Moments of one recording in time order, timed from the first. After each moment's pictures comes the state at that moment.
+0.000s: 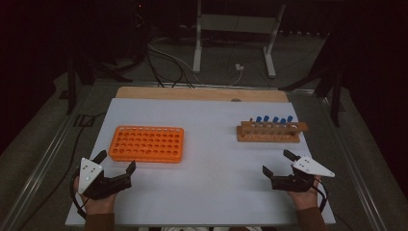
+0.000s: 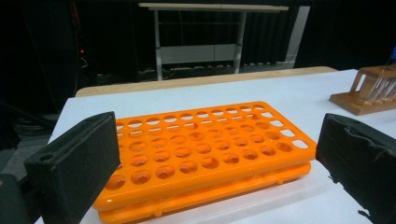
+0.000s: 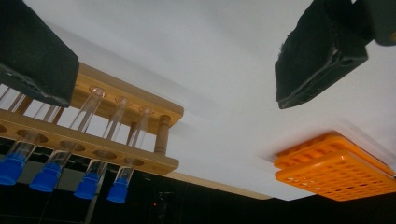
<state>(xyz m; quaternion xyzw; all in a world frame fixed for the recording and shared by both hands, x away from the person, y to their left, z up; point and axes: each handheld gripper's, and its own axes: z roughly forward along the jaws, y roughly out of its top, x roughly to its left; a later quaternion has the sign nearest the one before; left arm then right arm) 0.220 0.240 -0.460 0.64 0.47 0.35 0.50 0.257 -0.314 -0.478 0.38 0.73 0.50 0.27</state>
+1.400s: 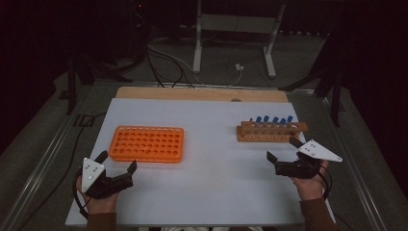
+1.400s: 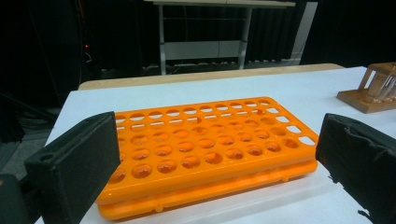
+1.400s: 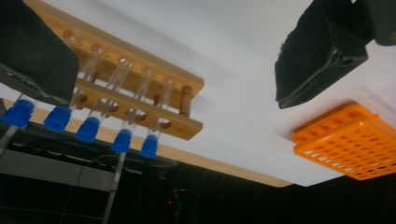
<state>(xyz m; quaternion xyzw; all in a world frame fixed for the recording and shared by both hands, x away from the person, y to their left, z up) 0.223 0.238 -0.465 0.64 0.48 0.35 0.50 0.278 -0.315 -0.432 0.40 0.72 0.49 0.29</state>
